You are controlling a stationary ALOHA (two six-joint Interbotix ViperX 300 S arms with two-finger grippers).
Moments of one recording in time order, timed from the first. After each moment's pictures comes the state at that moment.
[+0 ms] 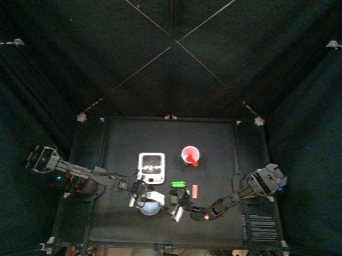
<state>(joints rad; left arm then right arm) -0.24 -0.32 0.89 0.04 -0.21 0.00 0.48 0.15 0.49 -1.82 0.80 2.46</state>
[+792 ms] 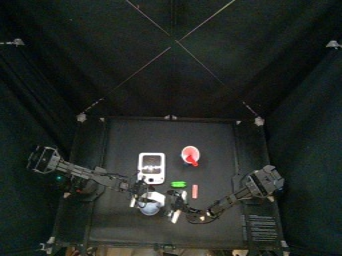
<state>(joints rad) -0.24 -0.32 0.88 0.04 -0.20 0.00 0.47 0.19 0.39 -1.64 0.77 2.10</state>
